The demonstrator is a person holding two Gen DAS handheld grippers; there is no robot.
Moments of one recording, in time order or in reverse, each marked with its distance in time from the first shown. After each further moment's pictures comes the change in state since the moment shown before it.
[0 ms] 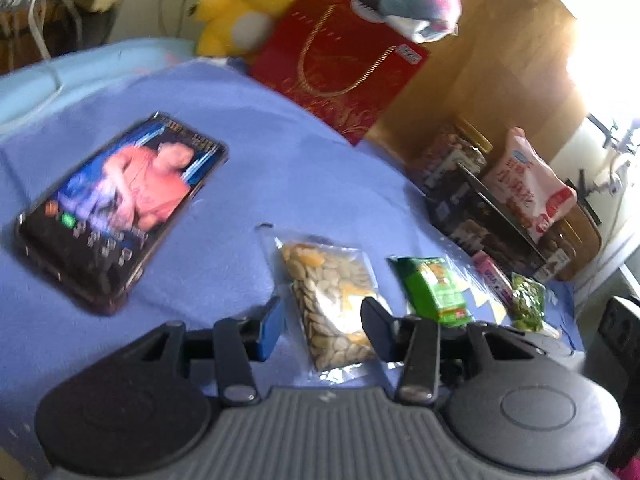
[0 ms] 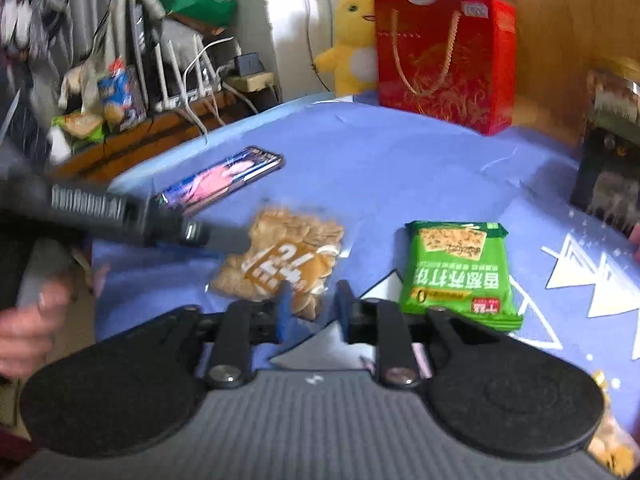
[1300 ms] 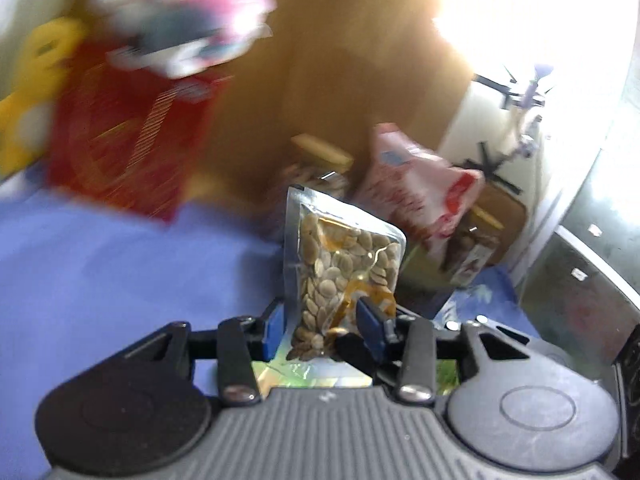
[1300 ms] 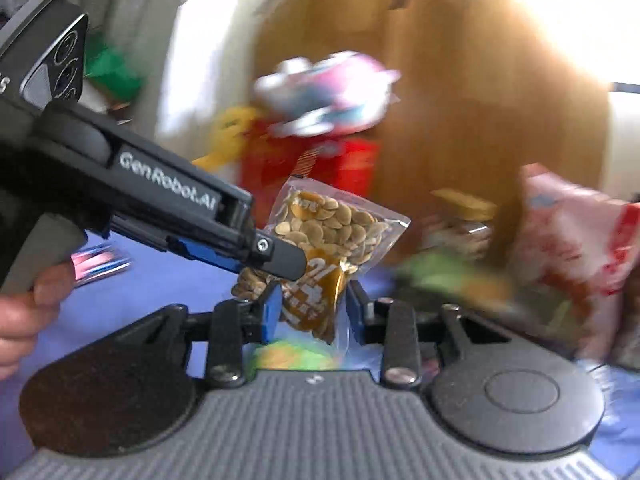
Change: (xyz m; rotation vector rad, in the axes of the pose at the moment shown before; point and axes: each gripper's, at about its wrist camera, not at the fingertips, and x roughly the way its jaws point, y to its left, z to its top) left arm 0.089 -0.164 0.079 0.340 -0.030 -0.240; right arm -0.067 -0.049 0.042 -0.175 -0.347 -0.452
